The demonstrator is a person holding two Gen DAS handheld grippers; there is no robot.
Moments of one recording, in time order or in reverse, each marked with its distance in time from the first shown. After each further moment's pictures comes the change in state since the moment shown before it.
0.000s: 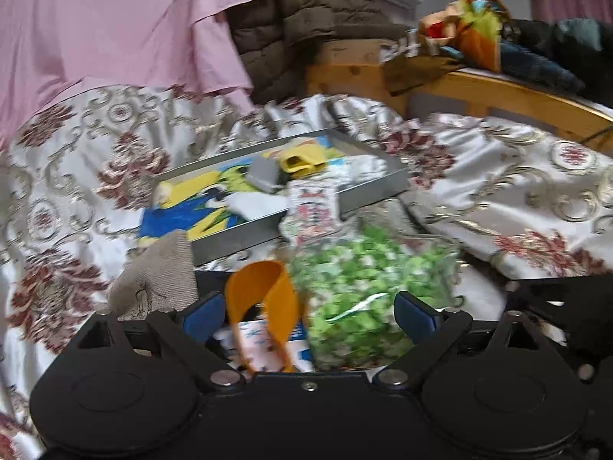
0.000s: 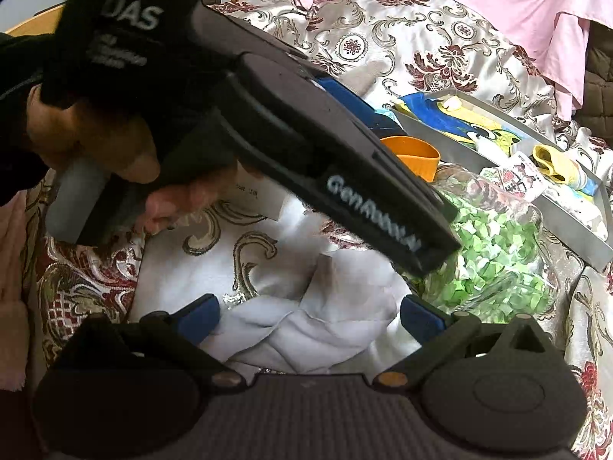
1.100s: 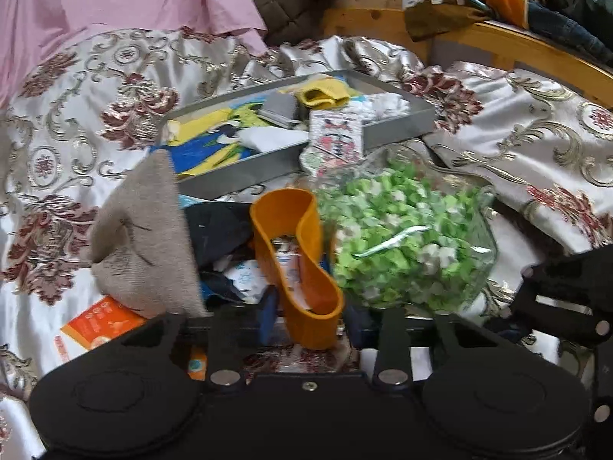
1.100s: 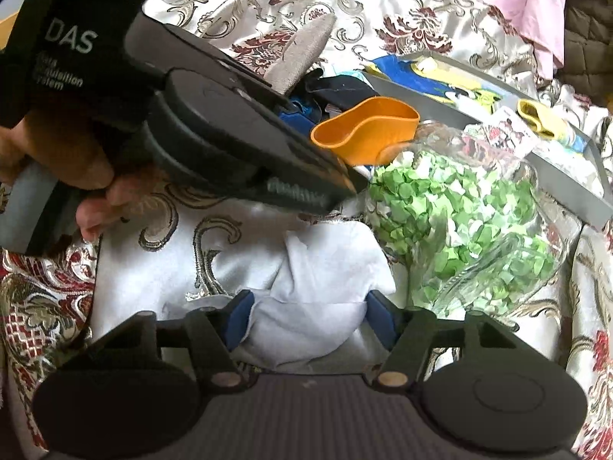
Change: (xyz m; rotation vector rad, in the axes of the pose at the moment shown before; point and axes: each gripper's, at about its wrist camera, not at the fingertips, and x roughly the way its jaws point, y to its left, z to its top) left arm 0.023 0.013 -0.019 -0.034 0.165 0.009; right arm 0.025 -0.014 0.000 0.116 0.088 -0.038
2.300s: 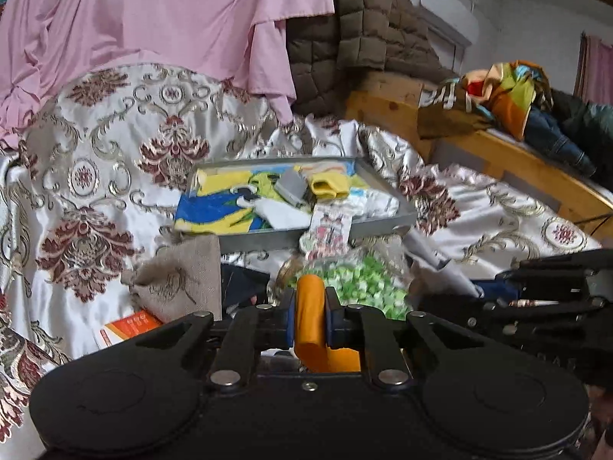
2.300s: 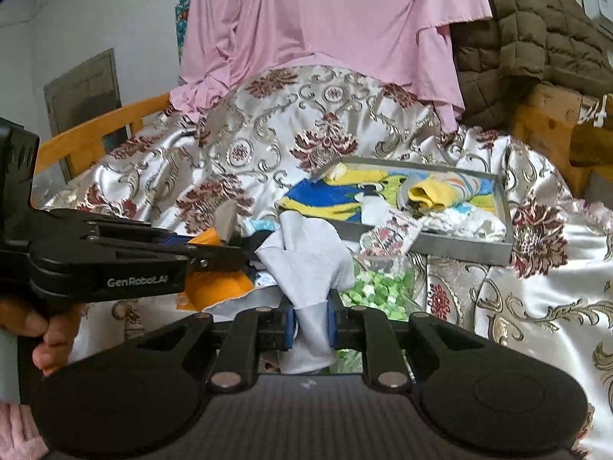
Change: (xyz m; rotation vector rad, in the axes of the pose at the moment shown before) left arm -0.087 -0.001 0.015 -0.195 -0.170 -0.025; right arm -0.100 -0.056 0.018 0.251 -0.324 -0.084
